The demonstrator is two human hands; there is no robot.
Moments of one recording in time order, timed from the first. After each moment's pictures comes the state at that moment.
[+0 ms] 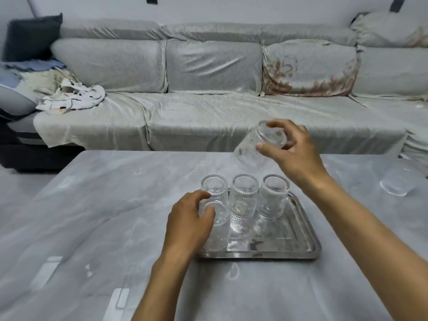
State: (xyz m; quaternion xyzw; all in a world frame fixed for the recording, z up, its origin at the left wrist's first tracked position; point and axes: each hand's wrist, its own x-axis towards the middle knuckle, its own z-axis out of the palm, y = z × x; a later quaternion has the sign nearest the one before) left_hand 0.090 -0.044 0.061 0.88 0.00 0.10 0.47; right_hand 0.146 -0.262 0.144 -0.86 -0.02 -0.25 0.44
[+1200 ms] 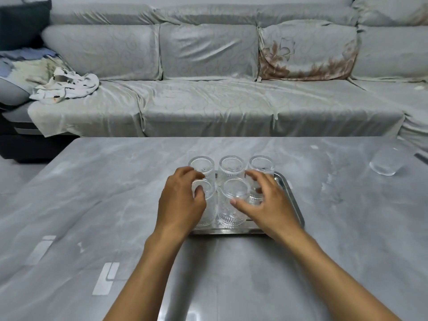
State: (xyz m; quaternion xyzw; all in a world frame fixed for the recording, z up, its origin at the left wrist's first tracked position) left_hand 0.084 -0.064 0.062 0.91 -0.05 0.20 0.35; right_hand 0.073 -0.259 0.038 -0.91 -0.04 -0.16 0.39
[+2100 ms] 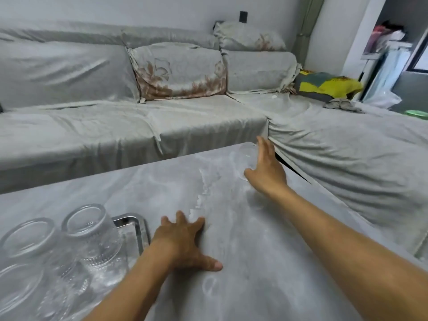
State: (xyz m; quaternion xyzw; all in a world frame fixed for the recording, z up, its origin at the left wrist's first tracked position) left_hand 0.149 -0.379 0.000 0.93 -0.31 -0.20 0.00; right_hand 0.127 -0.614 0.057 -0.92 0.25 -0.21 0.21
